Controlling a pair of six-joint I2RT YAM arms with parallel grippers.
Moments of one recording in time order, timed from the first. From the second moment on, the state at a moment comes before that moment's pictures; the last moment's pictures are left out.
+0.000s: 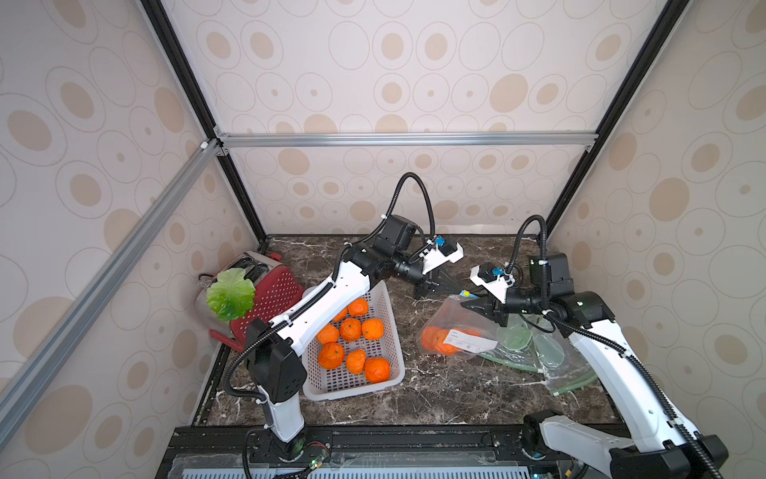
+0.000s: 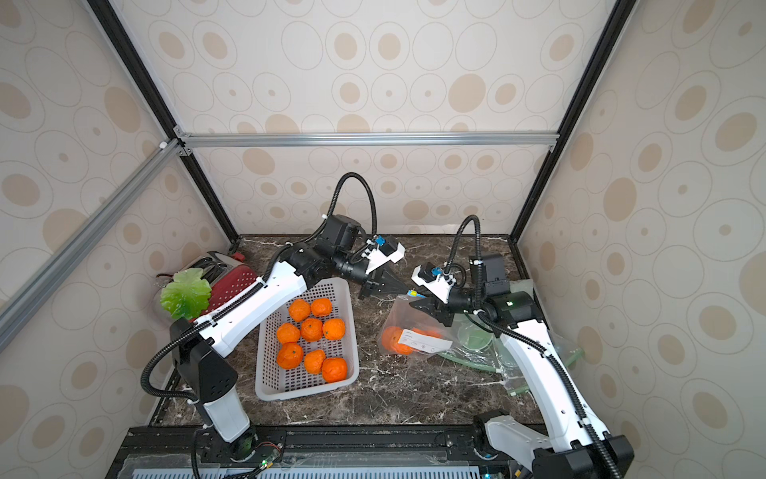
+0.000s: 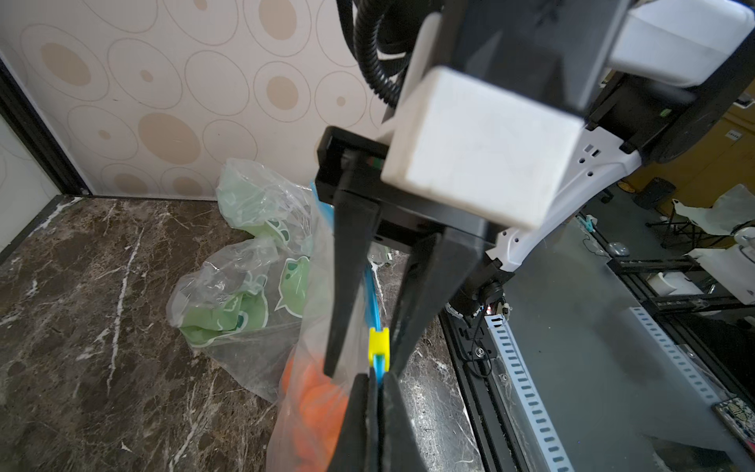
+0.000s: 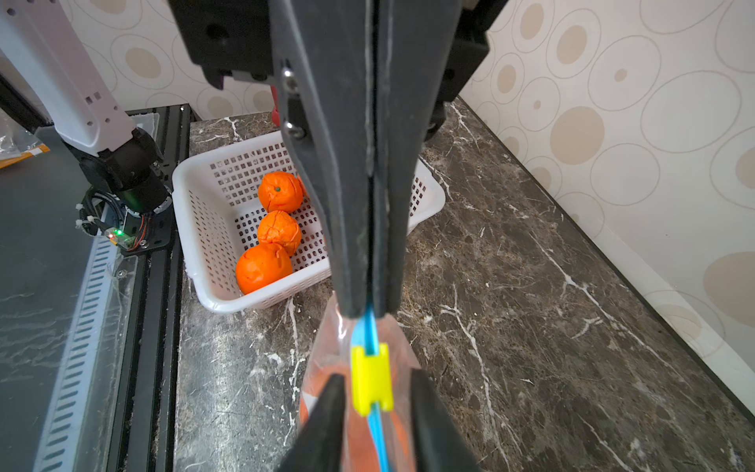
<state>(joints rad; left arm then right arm) -0.70 1.78 1.80 -0.68 0.98 0.42 0.22 1.10 1.17 -0.78 -0.80 -0.67</state>
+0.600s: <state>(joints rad) -0.70 1.78 1.79 -0.70 0.98 0.53 0.22 1.05 1.15 -0.69 -0.85 -0.54</state>
